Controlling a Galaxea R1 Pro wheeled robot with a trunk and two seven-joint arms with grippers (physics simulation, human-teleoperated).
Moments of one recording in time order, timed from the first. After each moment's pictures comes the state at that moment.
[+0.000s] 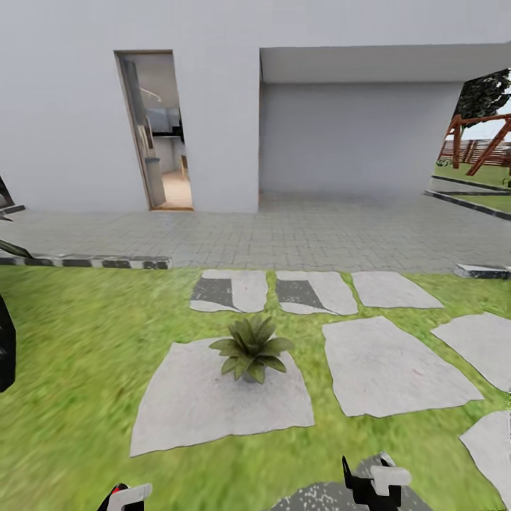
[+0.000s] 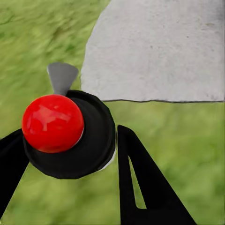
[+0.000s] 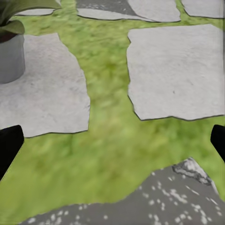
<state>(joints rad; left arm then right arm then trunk) -0.25 0.05 0.04 -0.31 0.06 -0.50 0.18 -0.41 -0.06 -0.02 -0.03 -0.01 -0.83 -0.03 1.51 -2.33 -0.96</state>
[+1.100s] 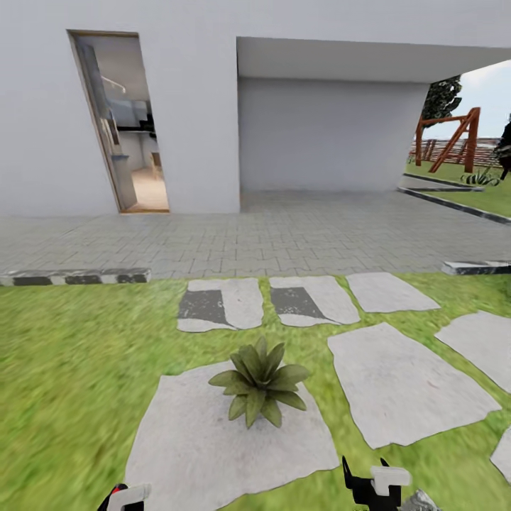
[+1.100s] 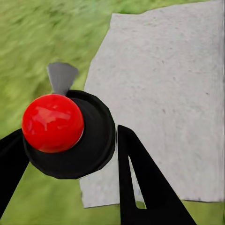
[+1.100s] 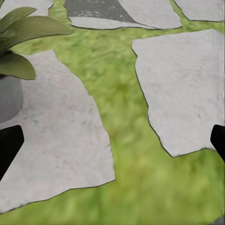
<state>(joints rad) -0.25 0.05 0.04 -0.31 0.06 -0.50 0.18 -0.41 -0.06 -0.02 -0.03 -0.01 -0.83 -0.03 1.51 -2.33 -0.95</state>
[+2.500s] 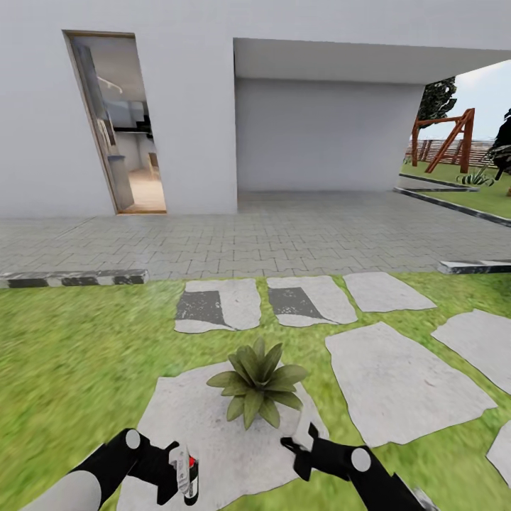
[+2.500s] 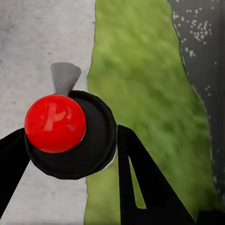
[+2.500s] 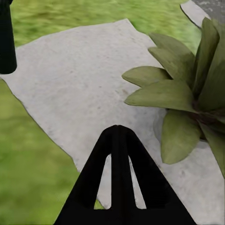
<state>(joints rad) -0.61 0.09 0.02 -0.32 -0.88 -0.22 -0.96 -0.42 0.00 0.08 -0.64 0.58 -0.34 0.69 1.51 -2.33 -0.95</state>
